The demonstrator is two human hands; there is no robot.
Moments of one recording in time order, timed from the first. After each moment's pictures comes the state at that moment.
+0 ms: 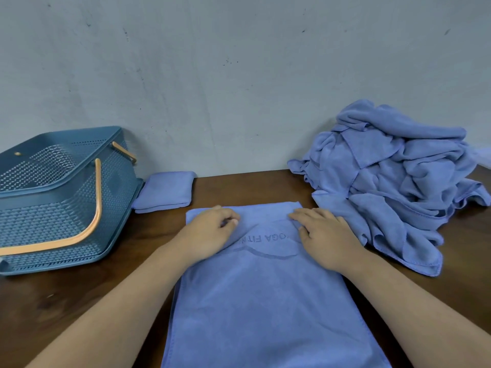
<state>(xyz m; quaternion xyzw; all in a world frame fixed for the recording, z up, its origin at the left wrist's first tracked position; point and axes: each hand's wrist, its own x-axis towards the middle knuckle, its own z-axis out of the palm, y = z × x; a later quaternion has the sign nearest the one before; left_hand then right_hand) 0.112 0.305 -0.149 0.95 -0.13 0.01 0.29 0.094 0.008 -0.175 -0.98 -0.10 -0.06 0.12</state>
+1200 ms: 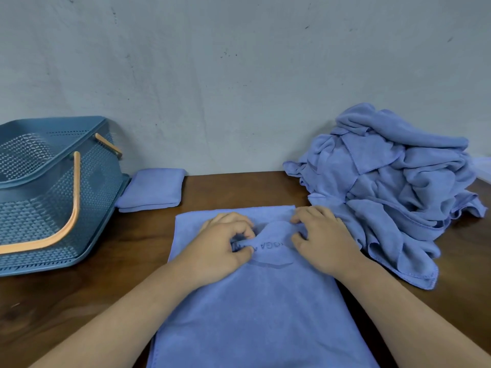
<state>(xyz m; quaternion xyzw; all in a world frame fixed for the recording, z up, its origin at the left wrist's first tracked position) 0.094 0.273 -0.163 0.91 -0.25 0.06 0.32 0.103 0.003 -0.167 -0.98 -0.09 -0.11 0.16</state>
